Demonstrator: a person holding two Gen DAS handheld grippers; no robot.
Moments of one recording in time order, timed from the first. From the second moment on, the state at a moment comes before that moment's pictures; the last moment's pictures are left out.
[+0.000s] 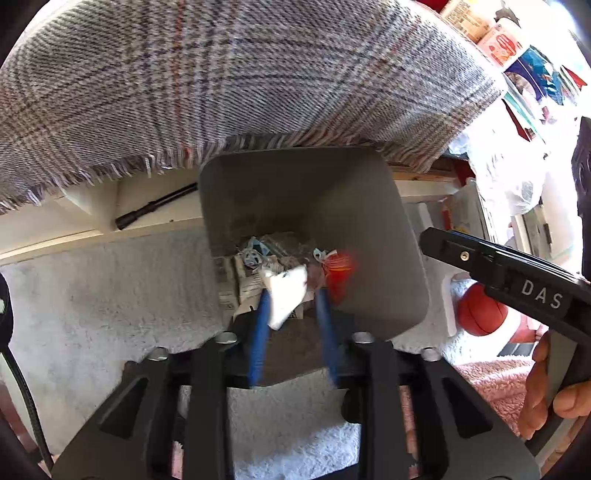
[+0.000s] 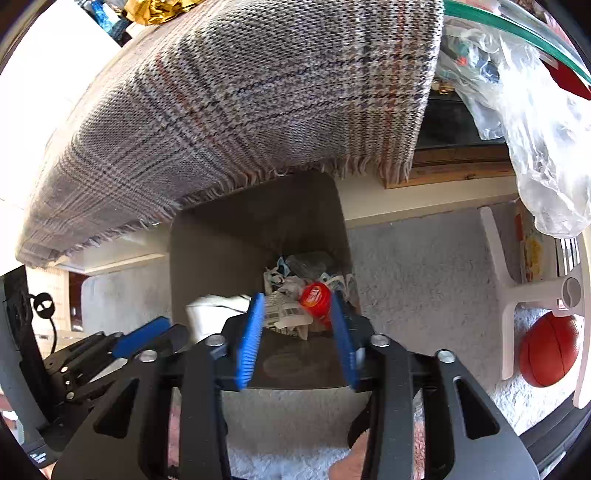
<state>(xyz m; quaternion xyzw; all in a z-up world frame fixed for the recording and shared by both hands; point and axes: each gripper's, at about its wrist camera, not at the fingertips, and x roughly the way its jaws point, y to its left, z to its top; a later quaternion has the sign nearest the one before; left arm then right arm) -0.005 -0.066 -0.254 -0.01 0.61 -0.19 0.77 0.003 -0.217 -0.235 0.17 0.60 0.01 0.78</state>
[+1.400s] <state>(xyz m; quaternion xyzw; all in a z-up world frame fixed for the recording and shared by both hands) 0.100 -0.032 -0.076 0.01 0.46 -0.12 0.88 0.093 -0.265 -0.056 0.20 0.42 0.04 0.88</state>
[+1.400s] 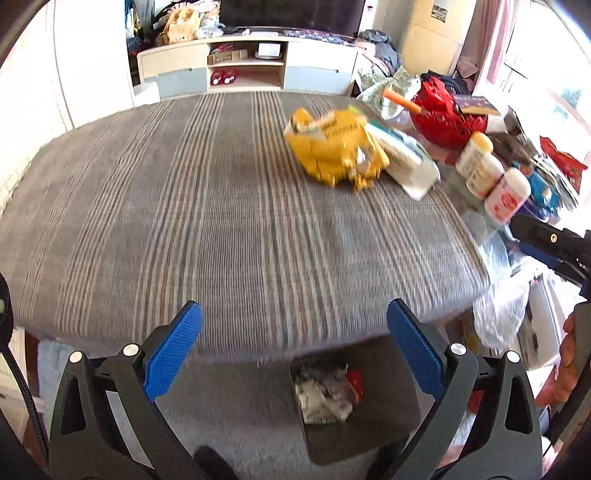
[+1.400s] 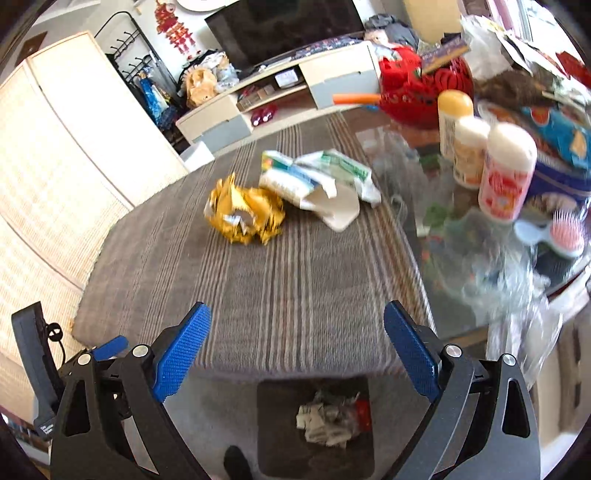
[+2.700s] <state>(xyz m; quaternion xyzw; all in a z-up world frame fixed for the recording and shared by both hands) 0.277 -0.107 -0.074 0.02 0.46 -0.11 0.88 0.297 -0.293 -0.099 0.12 0.48 0.03 0.87</state>
